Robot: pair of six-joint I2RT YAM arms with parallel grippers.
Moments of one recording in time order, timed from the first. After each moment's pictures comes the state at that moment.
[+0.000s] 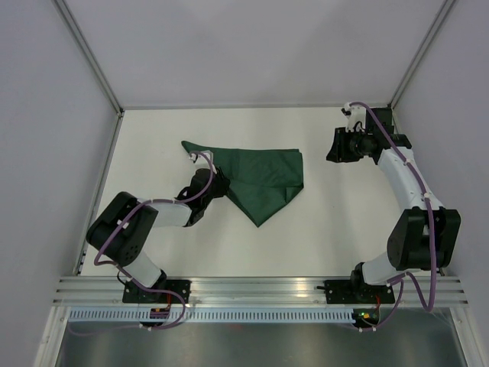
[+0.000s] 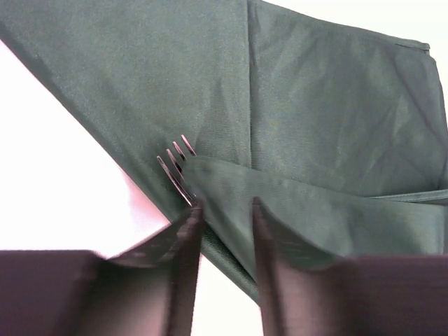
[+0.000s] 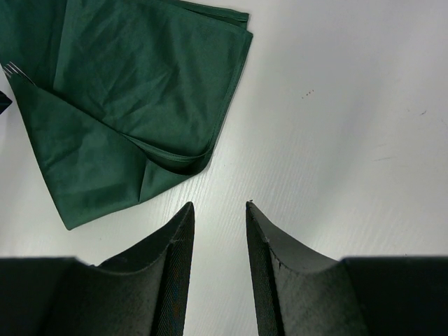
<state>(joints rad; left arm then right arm) -0.55 1.61 0.59 0.56 -0.23 -0.55 -0.03 1.52 1.30 -0.64 -0.43 -0.06</state>
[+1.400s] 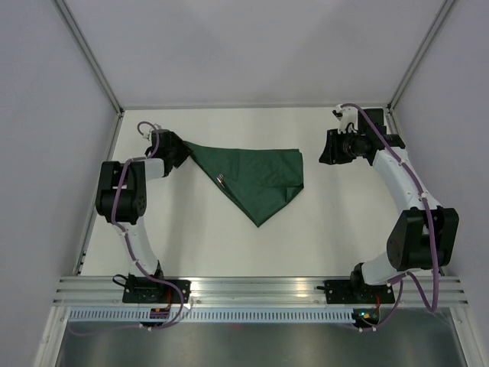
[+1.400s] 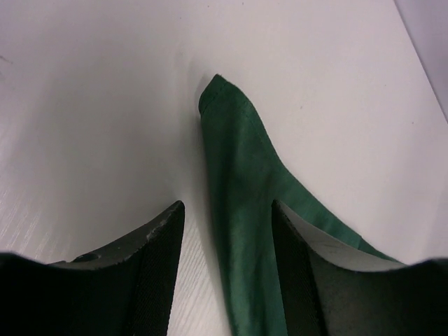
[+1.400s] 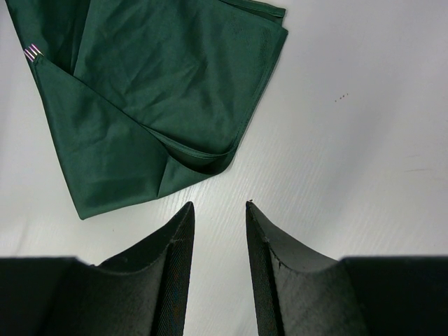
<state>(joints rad) -0.02 1.97 1.08 0.25 0.07 -0.80 0.03 1.52 1.29 -0.64 -0.45 -0.06</state>
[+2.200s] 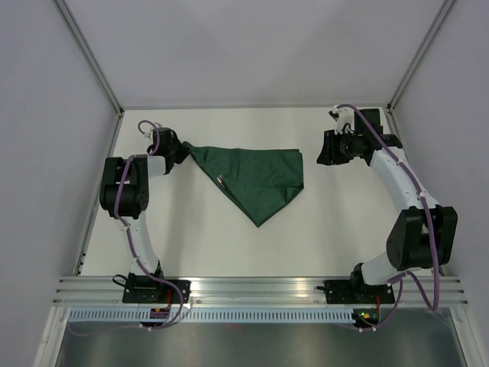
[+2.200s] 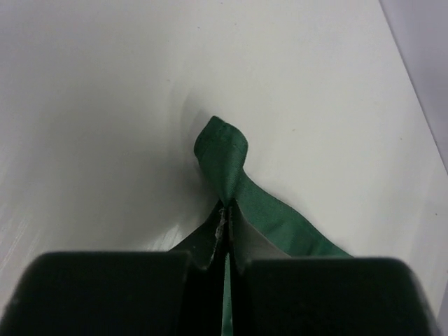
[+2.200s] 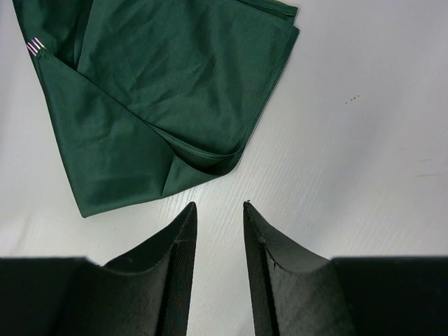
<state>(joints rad) -0.02 2.06 1.17 0.27 0.09 -0.85 0.05 1.53 1.29 -0.64 -0.44 -0.06</state>
